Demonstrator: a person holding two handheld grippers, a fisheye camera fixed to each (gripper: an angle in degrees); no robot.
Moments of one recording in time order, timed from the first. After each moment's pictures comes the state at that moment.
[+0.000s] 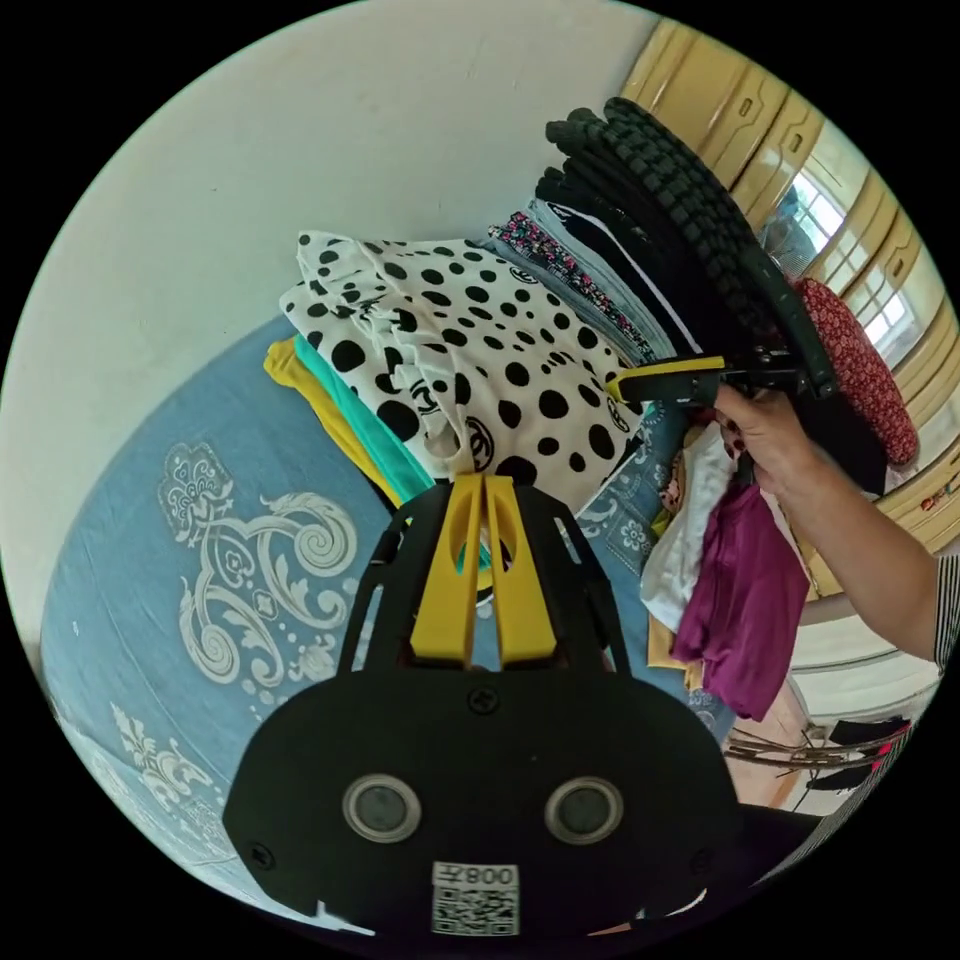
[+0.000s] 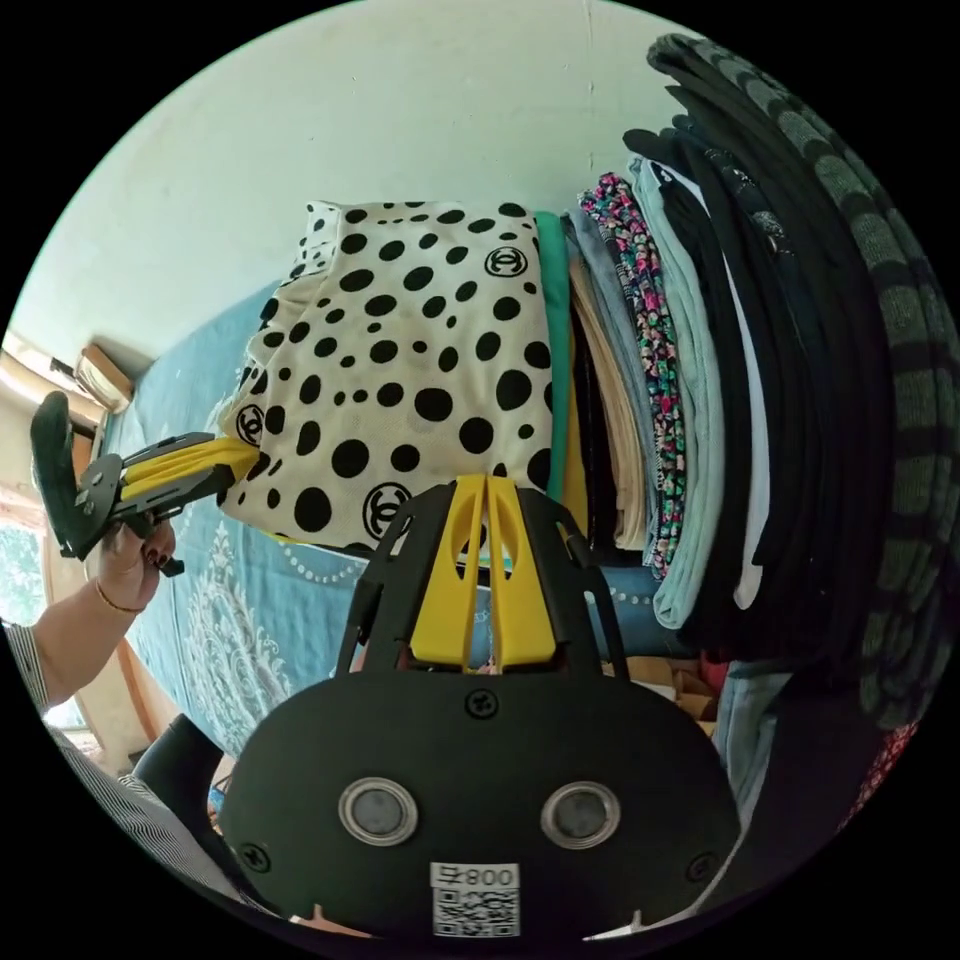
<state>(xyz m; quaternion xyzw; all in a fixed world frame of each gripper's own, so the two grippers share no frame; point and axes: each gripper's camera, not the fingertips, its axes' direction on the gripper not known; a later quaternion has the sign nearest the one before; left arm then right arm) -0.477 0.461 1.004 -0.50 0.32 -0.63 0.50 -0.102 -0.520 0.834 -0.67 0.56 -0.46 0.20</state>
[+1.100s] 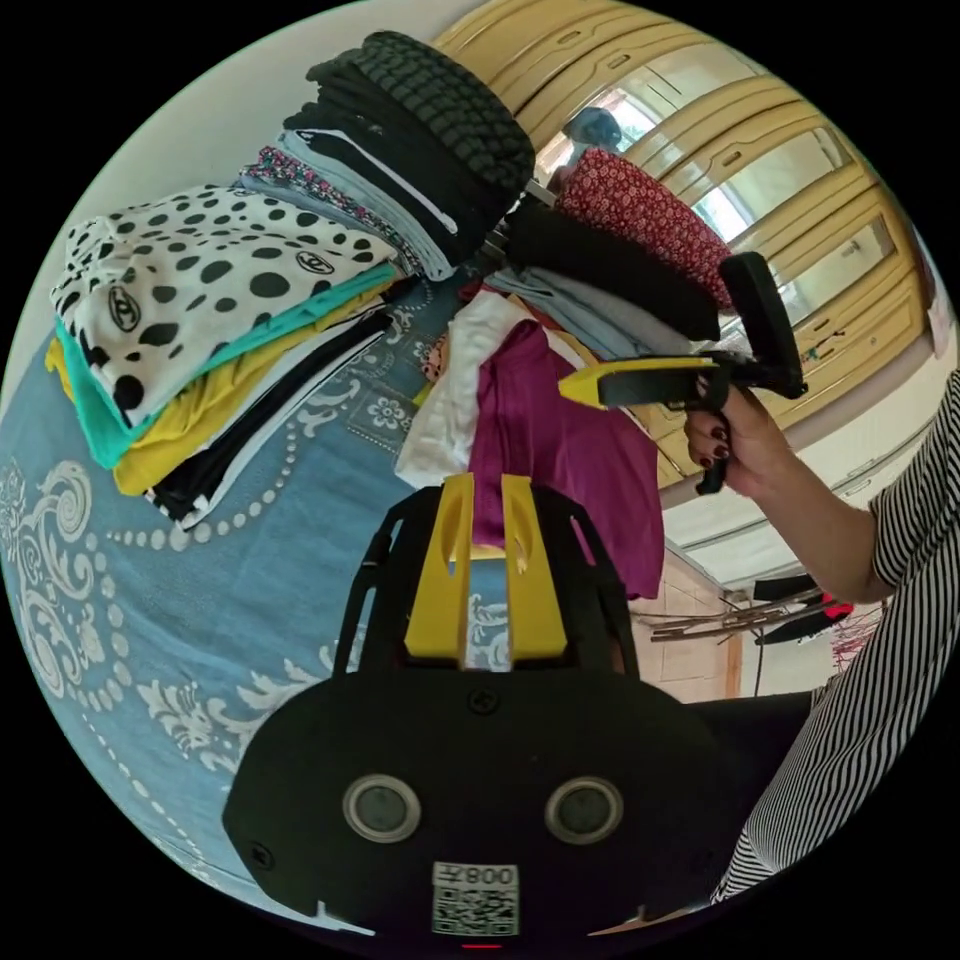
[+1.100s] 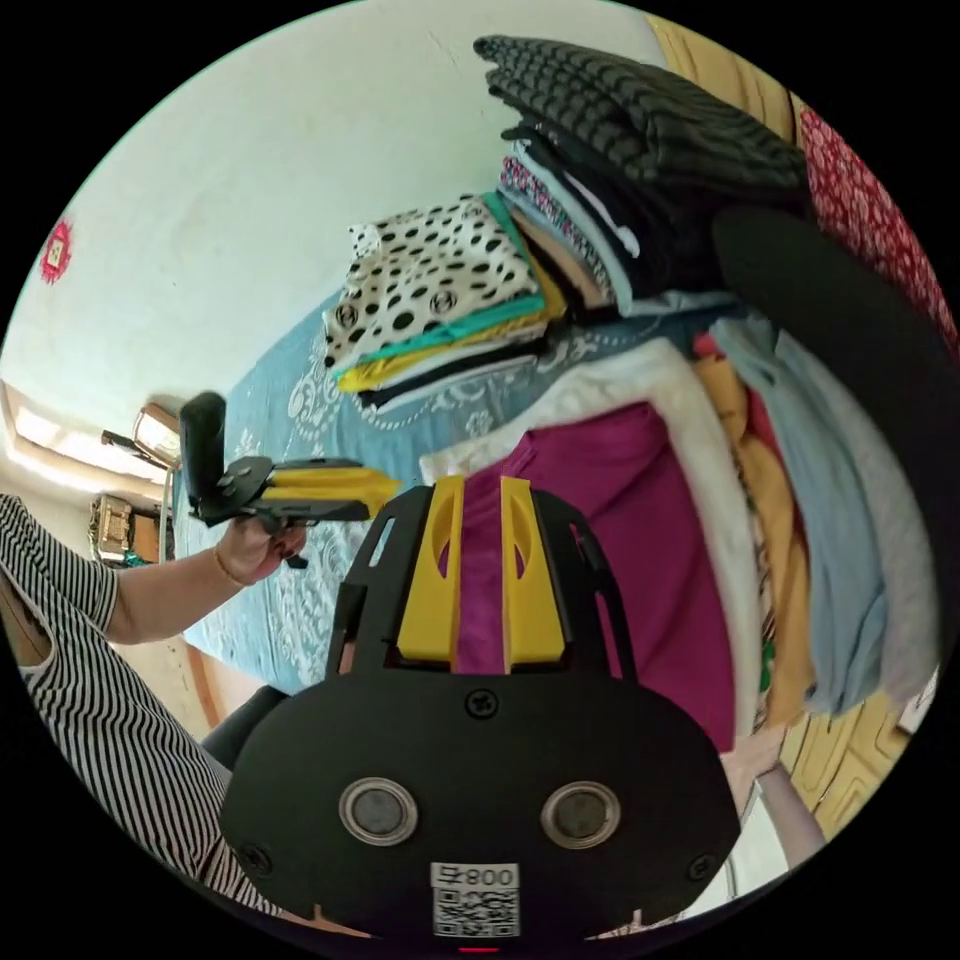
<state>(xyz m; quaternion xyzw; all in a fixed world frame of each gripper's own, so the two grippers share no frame) -0.396 0.208 0.689 0.26 0.38 -0.81 0.36 -0.330 -0.580 0.694 -0.62 0.59 -0.40 0.33</state>
